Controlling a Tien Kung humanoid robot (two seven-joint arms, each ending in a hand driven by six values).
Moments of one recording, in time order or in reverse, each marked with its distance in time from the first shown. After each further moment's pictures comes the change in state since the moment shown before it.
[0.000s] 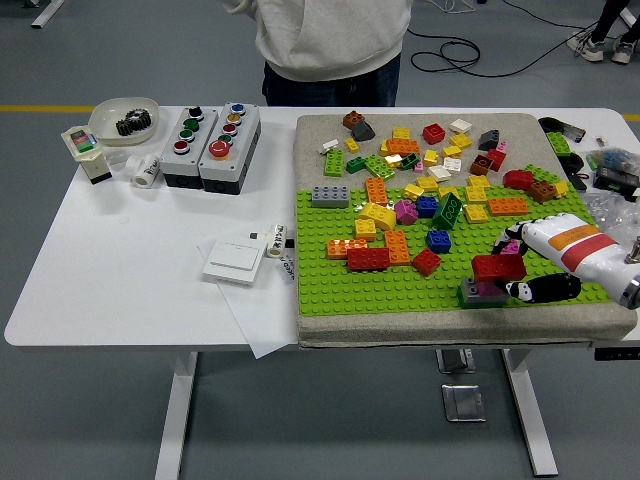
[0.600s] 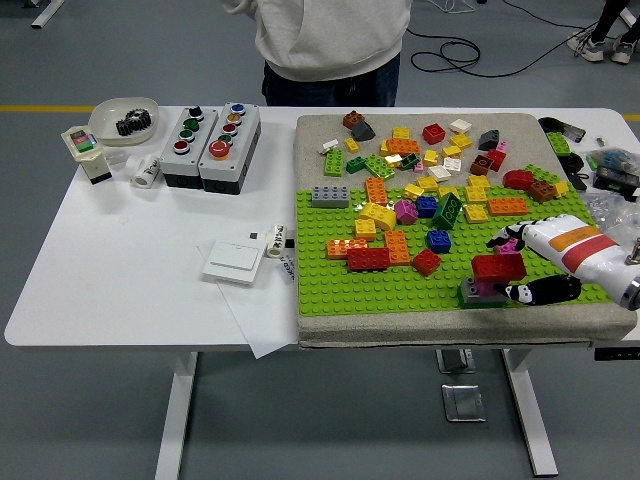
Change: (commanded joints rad) left arm 0.003 0.000 -0.005 -0.001 0.011 0.000 0.004; right arm -0.003 -0.001 0.002 -0.002 0.001 -0.005 0.005
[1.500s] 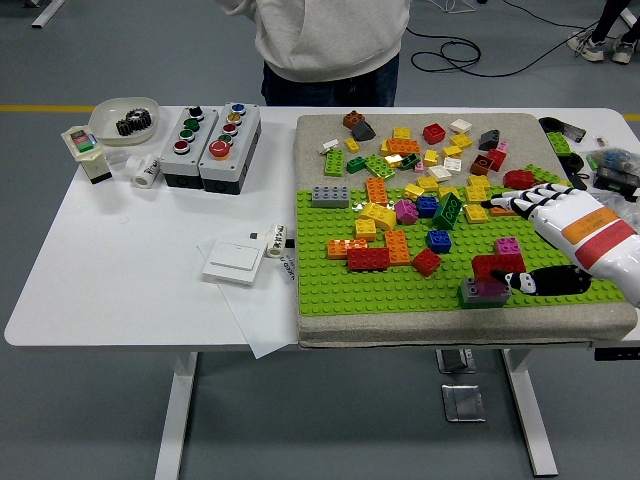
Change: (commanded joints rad) left arm -0.001 -0.002 0.007 0.002 -0.014 0.002 -0.007; right arm -0.191 -0.028 0.213 0.209 -0.157 -0.116 0.028
